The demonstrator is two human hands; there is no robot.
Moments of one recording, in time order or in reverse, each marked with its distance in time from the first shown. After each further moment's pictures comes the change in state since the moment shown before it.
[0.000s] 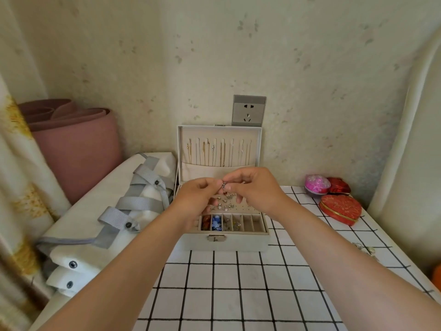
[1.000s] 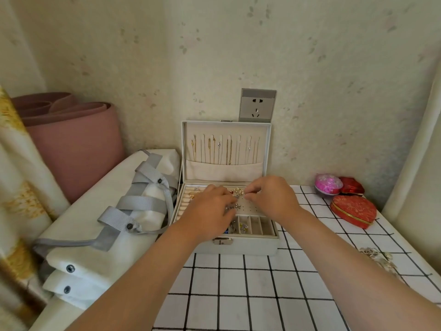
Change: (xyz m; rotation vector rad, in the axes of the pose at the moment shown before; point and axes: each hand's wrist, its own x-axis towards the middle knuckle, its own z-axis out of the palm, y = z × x) left_hand 0.029 -0.048 -0.001 1.132 -0.085 0.612; right_hand 0.020 0.055 -0.006 -0.625 0.135 0.068
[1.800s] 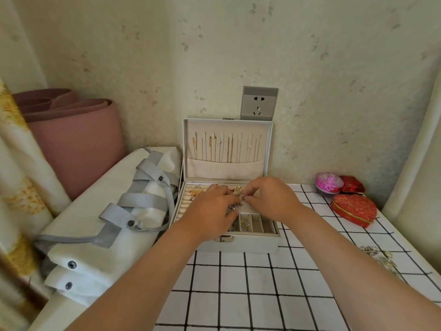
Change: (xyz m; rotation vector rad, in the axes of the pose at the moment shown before) left_hand -0.001 0.001 0.004 0.030 0.006 0.055; right_hand -0.003 0.002 -0.003 -0.114 -0.114 -0.149
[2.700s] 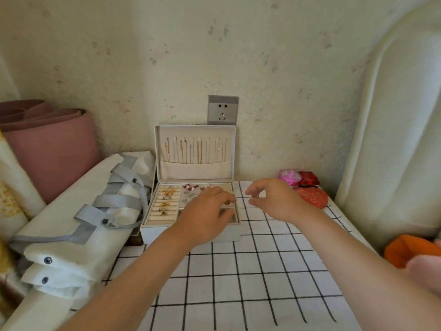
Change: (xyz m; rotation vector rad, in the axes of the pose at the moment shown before) left_hand -0.010 0.074 -0.008 -0.156 0.061 0.046; right_hand -0.068 0.037 -0.062 0.086 -0.002 0.113
